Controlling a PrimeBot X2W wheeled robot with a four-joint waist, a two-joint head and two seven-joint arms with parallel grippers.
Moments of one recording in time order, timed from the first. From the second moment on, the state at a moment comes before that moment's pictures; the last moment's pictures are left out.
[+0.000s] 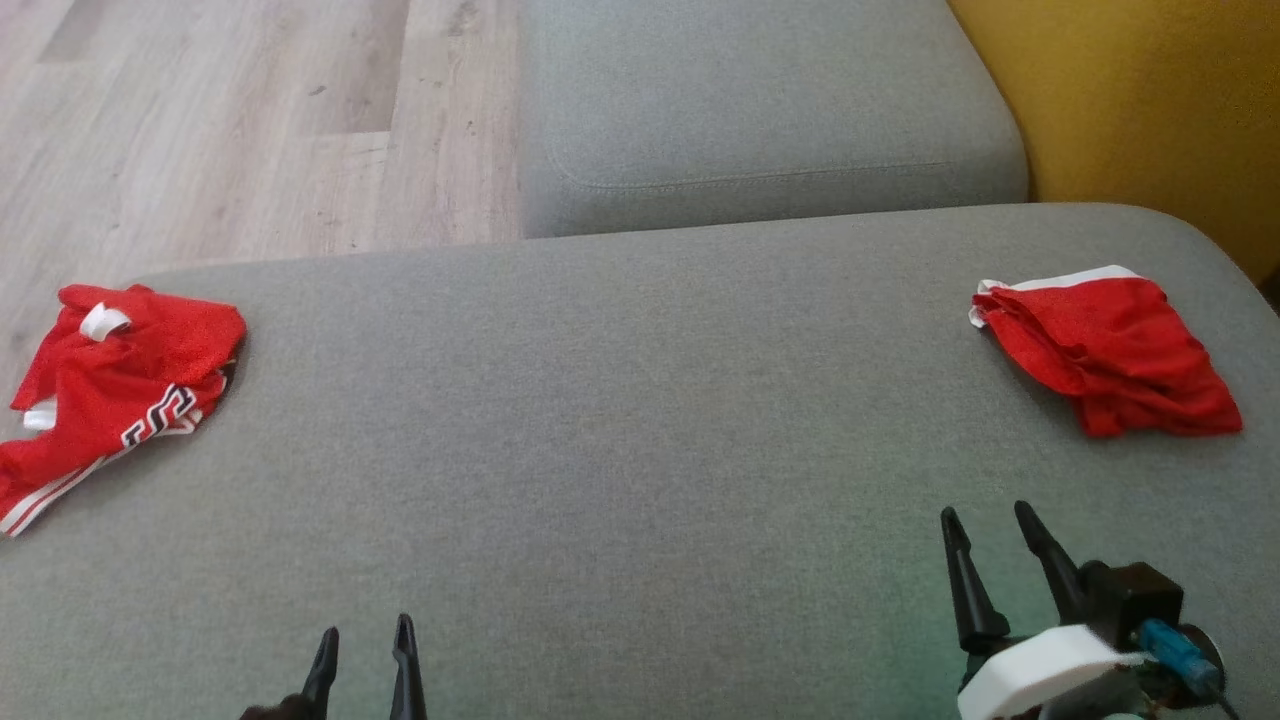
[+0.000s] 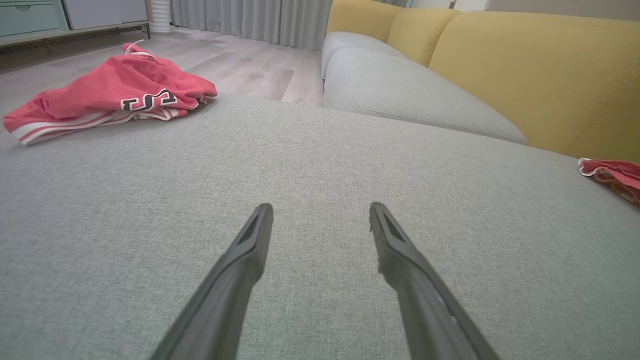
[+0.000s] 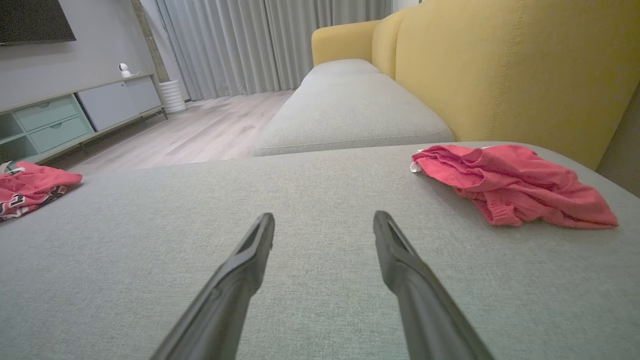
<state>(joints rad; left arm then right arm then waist) 0.13 0.27 -0.48 0.24 -0.64 0.25 -0.24 0.09 -0.05 0.05 0.26 0.13 0.13 -0.11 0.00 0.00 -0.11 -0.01</state>
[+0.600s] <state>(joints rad) 0.13 0.27 -0.49 0.25 -0.63 0.24 -0.24 0.13 -0.05 0.05 0.23 0.13 0.13 -0.08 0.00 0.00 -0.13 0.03</state>
